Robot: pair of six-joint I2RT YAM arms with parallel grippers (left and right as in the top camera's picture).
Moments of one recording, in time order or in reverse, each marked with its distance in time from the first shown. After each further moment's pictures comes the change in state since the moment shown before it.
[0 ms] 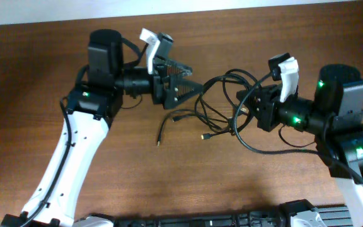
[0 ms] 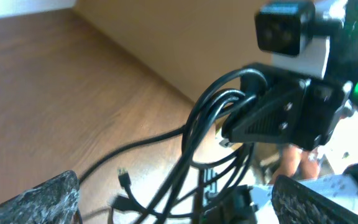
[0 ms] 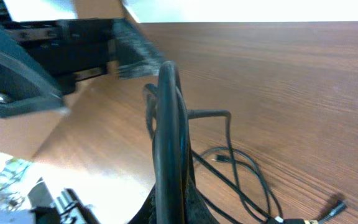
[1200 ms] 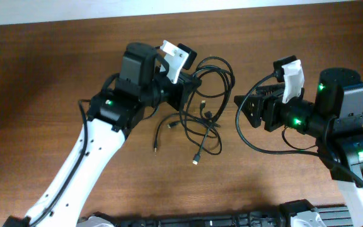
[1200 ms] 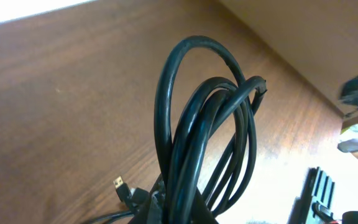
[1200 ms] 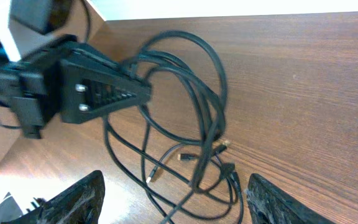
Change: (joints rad) left arm -0.174 -0.028 0.000 -0.161 -0.638 0.093; right arm 0.000 -0.009 0.000 -0.056 0.157 -0.007
